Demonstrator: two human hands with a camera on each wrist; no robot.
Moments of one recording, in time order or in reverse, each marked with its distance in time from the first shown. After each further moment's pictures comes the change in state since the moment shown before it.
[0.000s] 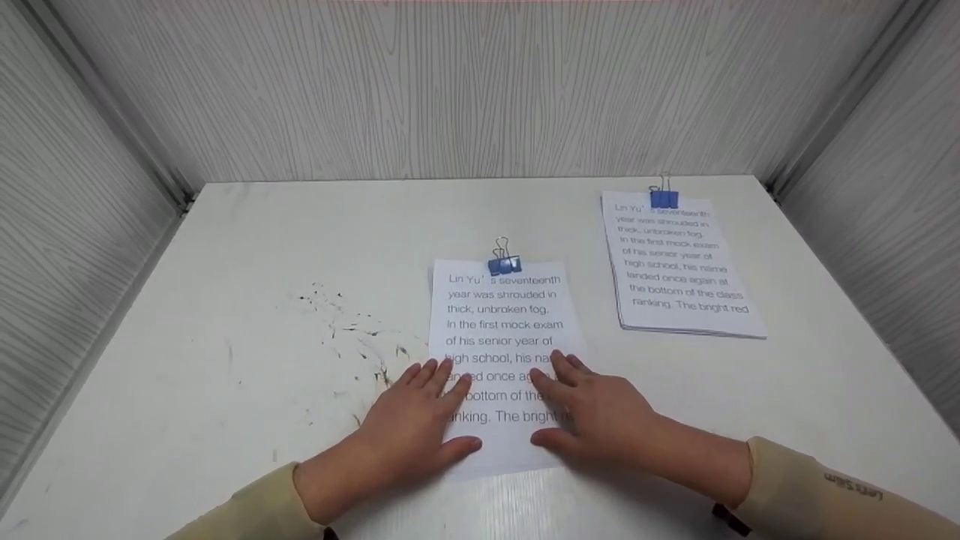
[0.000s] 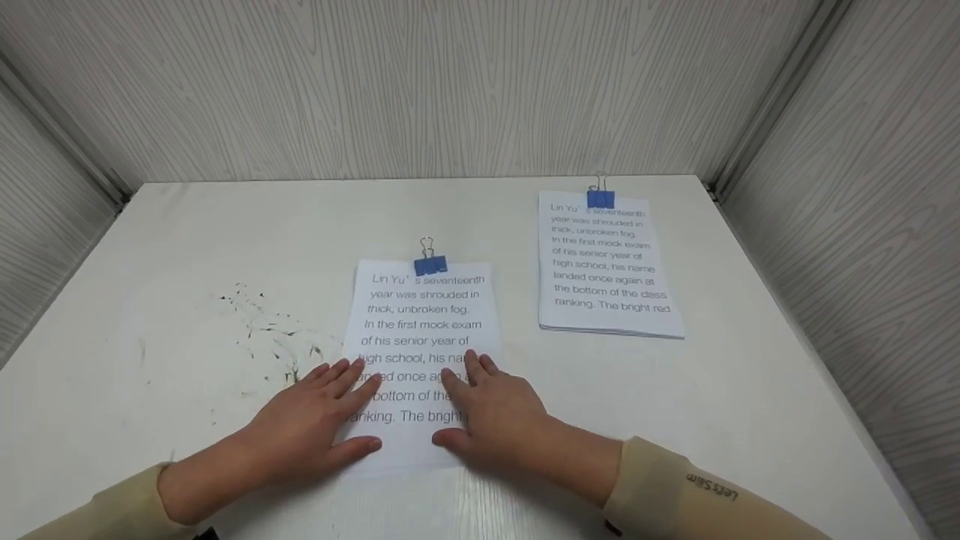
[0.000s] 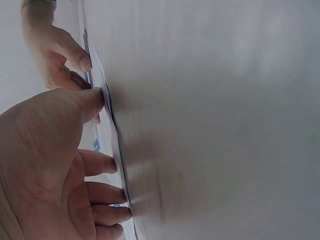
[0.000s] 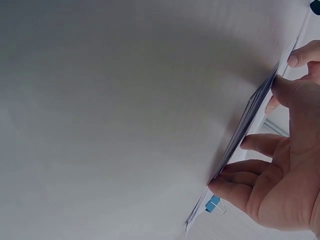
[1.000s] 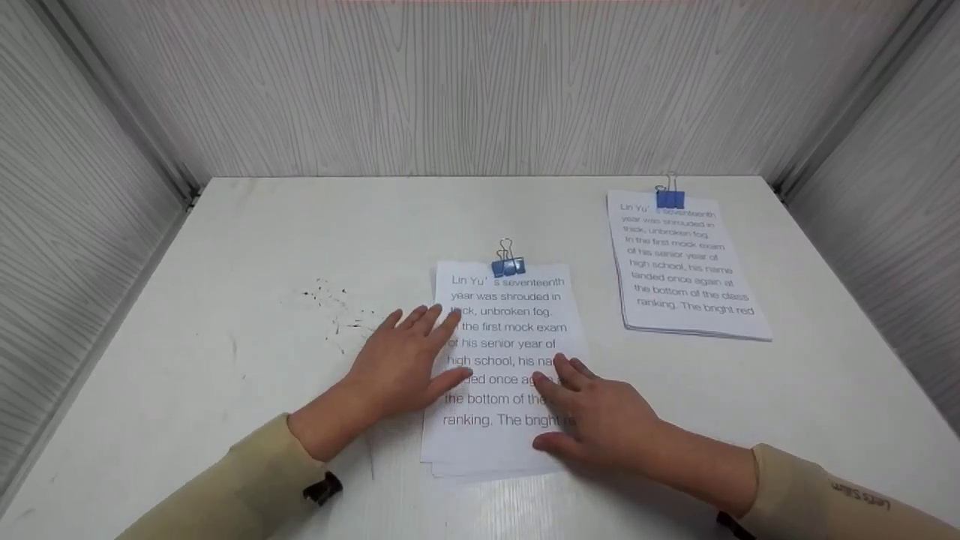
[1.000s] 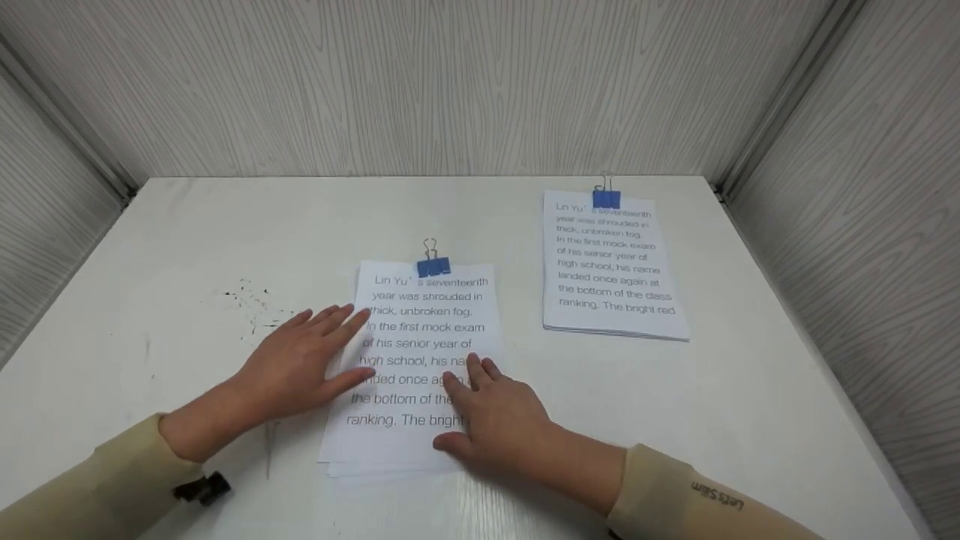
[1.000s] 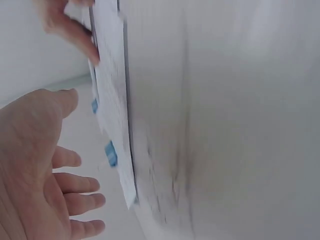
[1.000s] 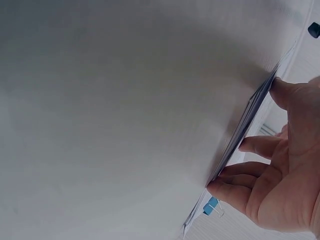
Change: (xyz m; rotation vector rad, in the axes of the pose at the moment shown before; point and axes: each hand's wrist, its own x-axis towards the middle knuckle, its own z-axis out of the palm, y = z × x) left_hand 0.030 -0.034 -0.028 0.073 0.153 -0.069; right_hand -0.004 -0.005 0.001 -0.019 -0.007 -0.016
